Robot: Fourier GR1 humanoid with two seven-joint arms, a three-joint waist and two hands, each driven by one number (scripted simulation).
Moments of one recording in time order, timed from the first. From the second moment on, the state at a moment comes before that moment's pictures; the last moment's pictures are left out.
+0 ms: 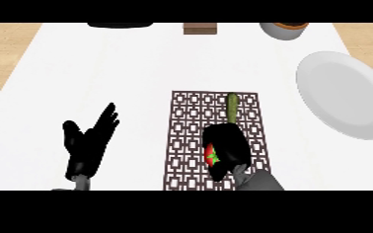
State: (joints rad) left arm 0.03 0.14 -0.12 -1.46 0.14 0.09 0.23; right arm -0.20 -0.03 0.54 -1.35 1.03 0.10 0.40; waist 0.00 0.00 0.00
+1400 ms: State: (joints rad) left arm -0.02 0.12 -0.14 -1.43 0.12 0.06 0.21; right arm -0.77 -0.08 -0.25 -1.04 1.68 -0.60 1.11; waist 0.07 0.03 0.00
